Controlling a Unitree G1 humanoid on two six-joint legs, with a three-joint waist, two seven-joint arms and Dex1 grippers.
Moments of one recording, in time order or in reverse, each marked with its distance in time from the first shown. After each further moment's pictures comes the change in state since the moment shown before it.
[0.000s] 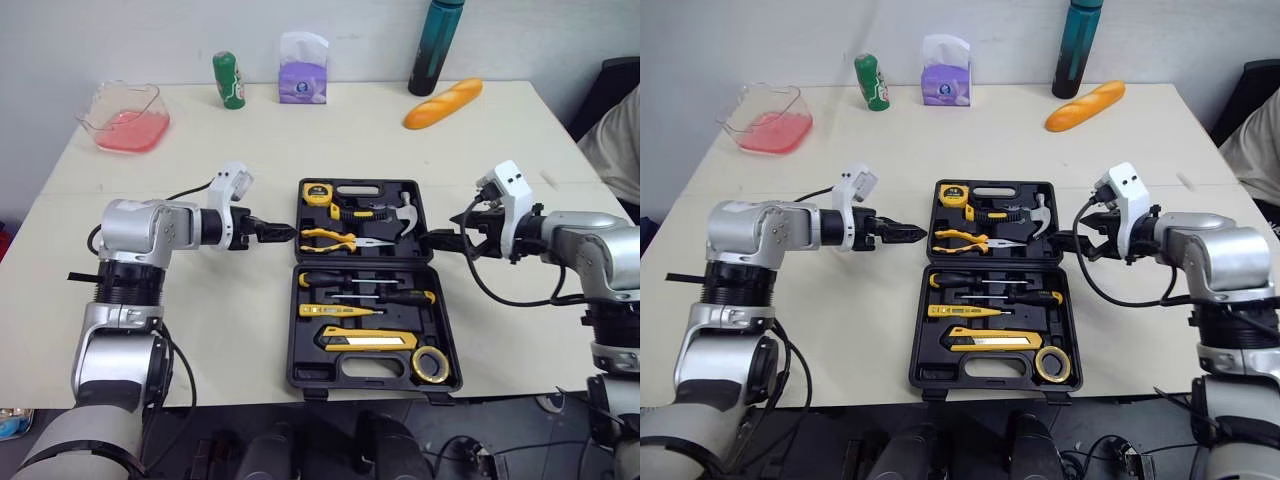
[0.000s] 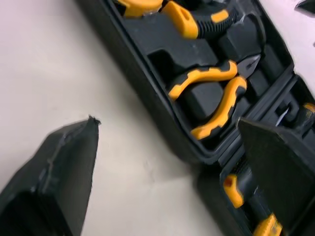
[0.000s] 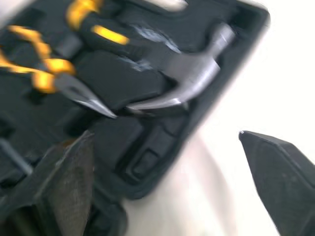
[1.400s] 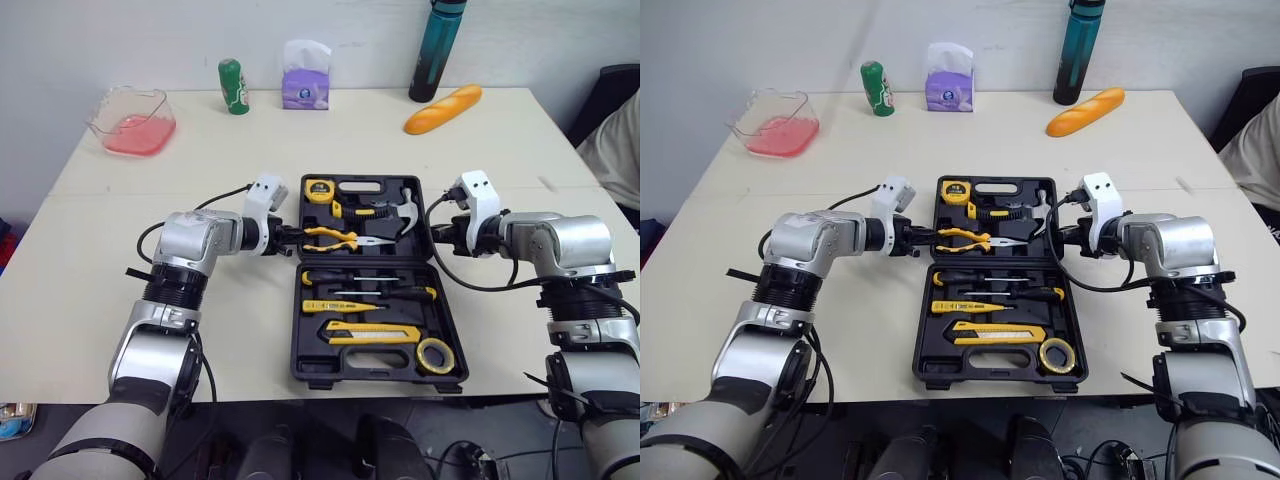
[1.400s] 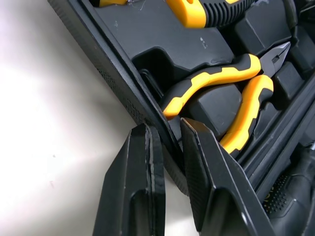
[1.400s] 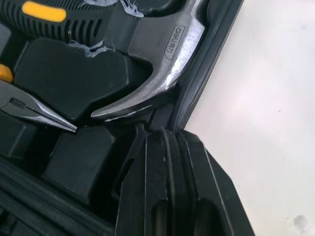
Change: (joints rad) left arm 0.012 -0.136 -0.084 0.099 0.103 -0.357 0.109; right arm -0.100 0.123 0.060 0.183 -0.083 -0.081 -0.169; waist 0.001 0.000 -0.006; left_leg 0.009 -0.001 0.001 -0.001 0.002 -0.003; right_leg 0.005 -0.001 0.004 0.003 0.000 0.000
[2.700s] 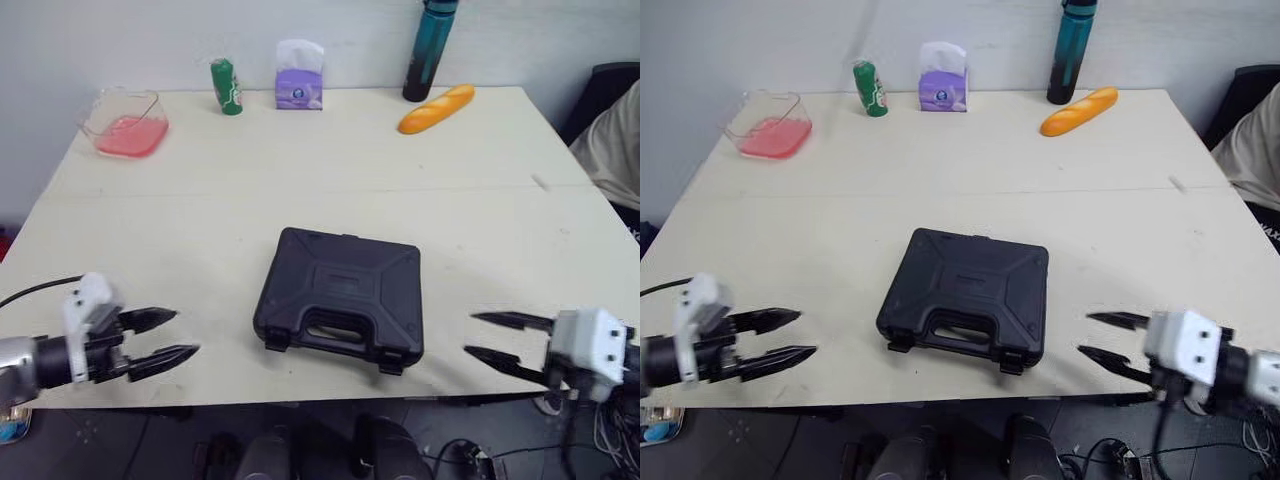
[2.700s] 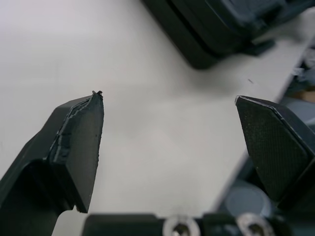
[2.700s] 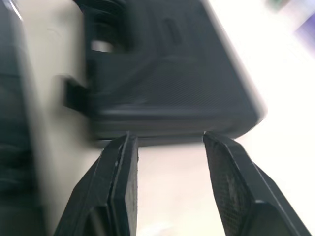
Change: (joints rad) left arm 1.189 0.579 0.686 -0.865 -0.454 -0.066 -0.411; right arm 1.396 -0.433 -0.594 -0.900 0.436 -0.809 0.396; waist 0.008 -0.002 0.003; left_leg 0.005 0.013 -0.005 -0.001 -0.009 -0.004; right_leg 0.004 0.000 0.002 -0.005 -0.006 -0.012
